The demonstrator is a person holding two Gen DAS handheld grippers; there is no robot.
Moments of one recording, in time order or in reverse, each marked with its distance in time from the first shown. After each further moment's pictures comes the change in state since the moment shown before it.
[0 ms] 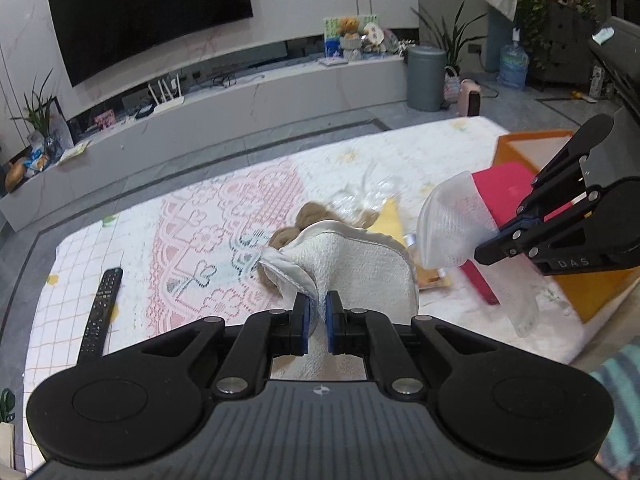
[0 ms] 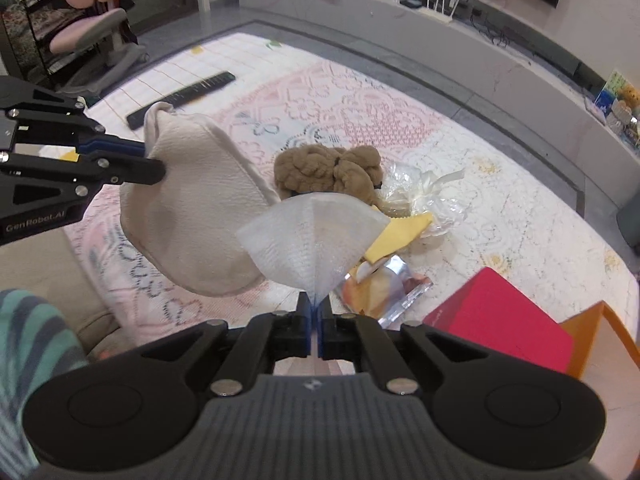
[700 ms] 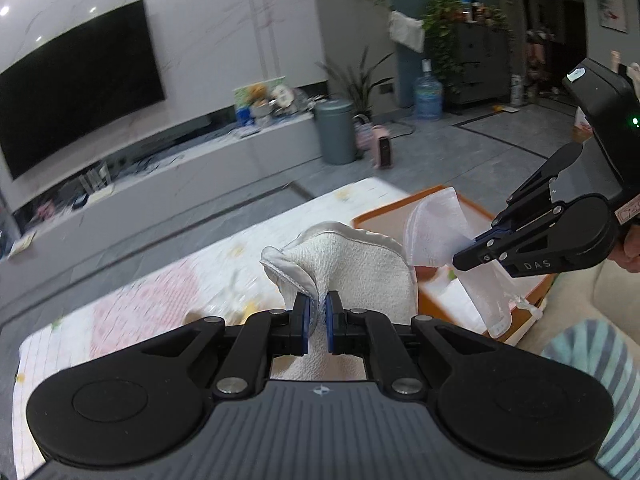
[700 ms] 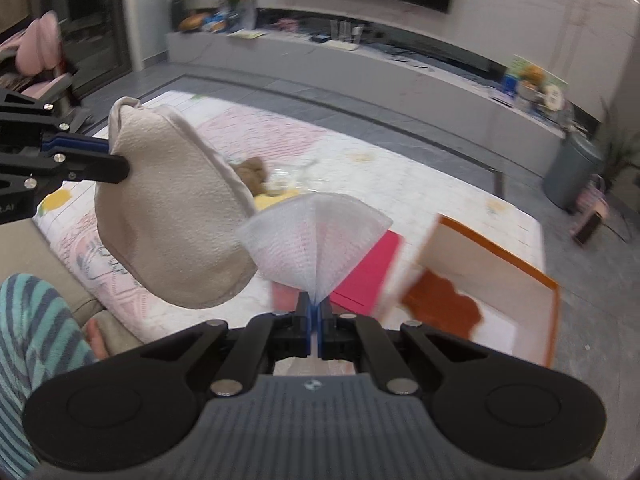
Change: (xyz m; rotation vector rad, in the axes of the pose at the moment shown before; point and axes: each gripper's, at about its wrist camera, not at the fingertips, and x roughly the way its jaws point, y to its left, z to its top) left arm -0.061 -0.139 0.068 0.174 -0.166 -0.156; right arm -0.154 -0.071 -0.110 0.192 -0.128 -0.161
